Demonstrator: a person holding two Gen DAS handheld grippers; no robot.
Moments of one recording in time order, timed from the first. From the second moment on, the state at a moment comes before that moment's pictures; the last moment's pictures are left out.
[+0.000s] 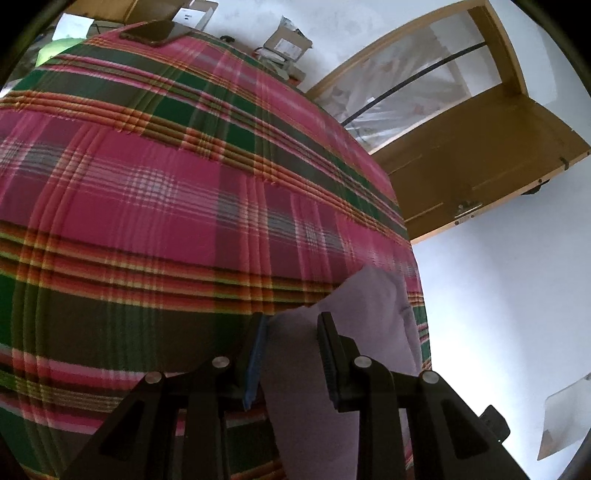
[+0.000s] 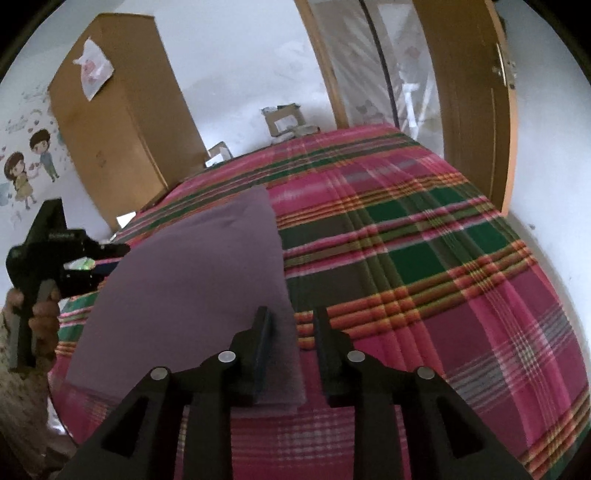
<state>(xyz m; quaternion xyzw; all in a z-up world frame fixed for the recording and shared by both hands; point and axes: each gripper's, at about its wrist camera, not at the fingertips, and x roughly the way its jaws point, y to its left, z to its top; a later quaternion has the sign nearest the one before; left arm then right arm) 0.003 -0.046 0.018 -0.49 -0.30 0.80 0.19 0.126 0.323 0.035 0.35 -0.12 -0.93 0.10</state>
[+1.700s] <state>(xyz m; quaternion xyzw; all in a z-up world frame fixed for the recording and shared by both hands) 0.047 -0.078 -0.037 -0.59 -0.41 0.62 0.31 -0.025 0.326 0.014 0.52 -0.19 -0.72 0.43</state>
